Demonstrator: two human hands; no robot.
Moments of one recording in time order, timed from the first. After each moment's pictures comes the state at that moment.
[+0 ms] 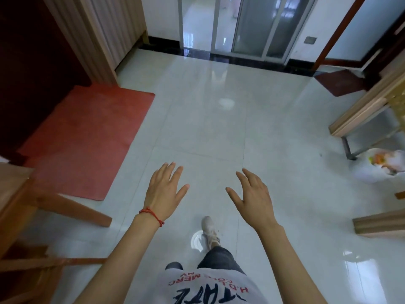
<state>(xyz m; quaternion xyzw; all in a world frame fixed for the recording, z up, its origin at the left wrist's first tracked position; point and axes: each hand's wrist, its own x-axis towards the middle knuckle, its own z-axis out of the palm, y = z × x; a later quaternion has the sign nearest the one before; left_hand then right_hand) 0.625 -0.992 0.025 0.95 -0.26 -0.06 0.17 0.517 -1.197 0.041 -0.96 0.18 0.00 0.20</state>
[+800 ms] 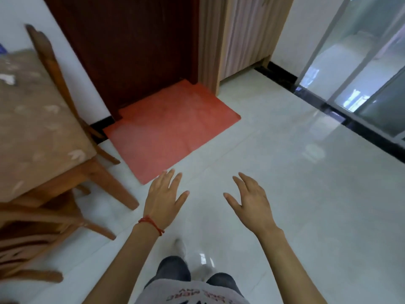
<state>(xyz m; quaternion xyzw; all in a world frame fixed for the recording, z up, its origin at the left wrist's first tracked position) 0.775 -0.987 0.039 0.98 0.08 -0.01 0.17 0.826 -1.211 0.055 -0.97 -0.17 0.07 0.18</state>
